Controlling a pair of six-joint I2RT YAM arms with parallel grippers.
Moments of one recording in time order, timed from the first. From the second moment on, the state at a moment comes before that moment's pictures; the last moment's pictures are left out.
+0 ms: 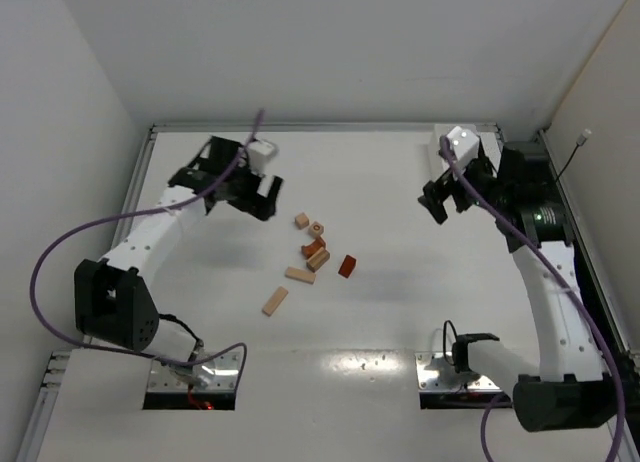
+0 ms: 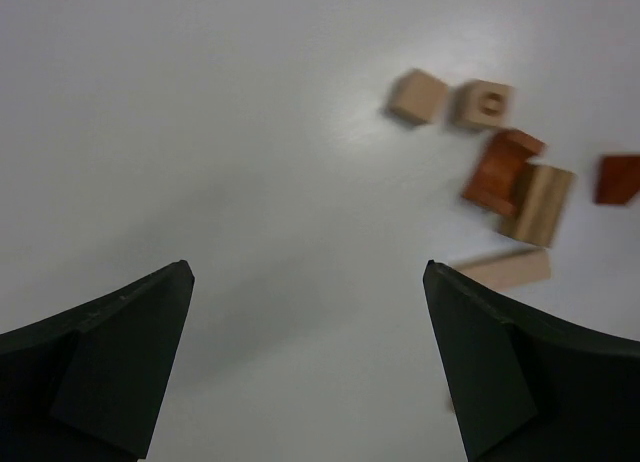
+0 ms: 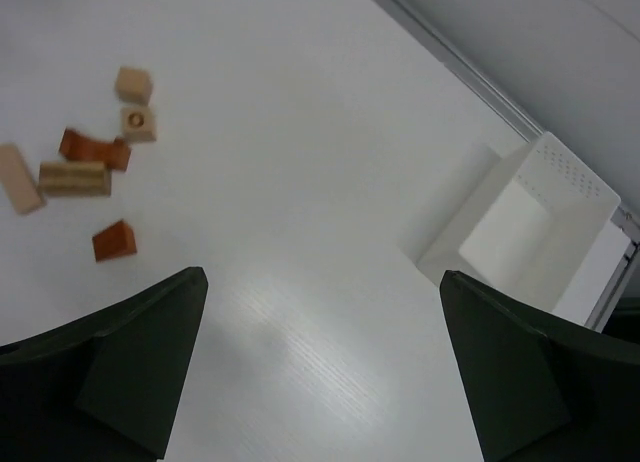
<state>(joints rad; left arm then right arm) -0.16 1.47 1.27 -0.63 0.20 0.15 -0.02 1.14 1.25 -0.61 -0.50 -0.50</state>
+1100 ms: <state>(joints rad) -0.79 1.56 0.95 -0.57 0.08 0.63 0.02 1.11 1.09 -0.93 -0.44 -0.70</state>
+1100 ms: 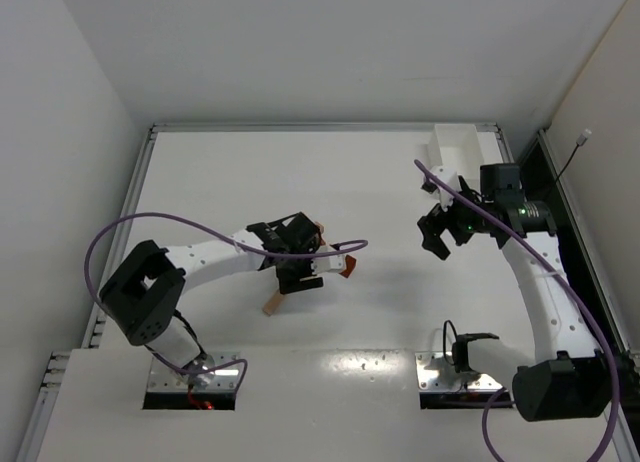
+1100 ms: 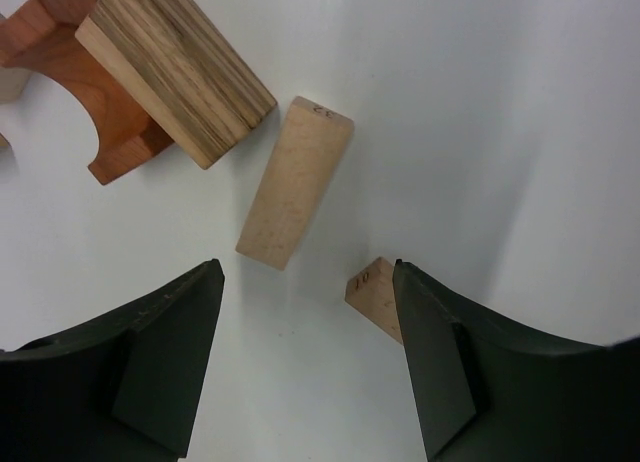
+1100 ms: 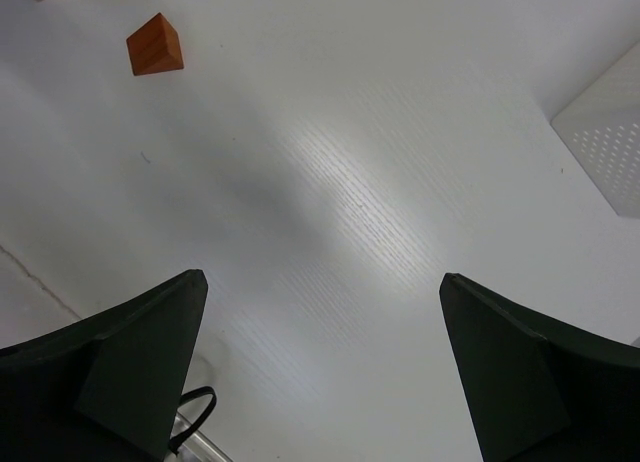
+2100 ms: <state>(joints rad) -0.69 1.80 1.09 -0.59 0.19 0.71 -0.02 1.13 1.09 -0.95 -0.44 -0.70</state>
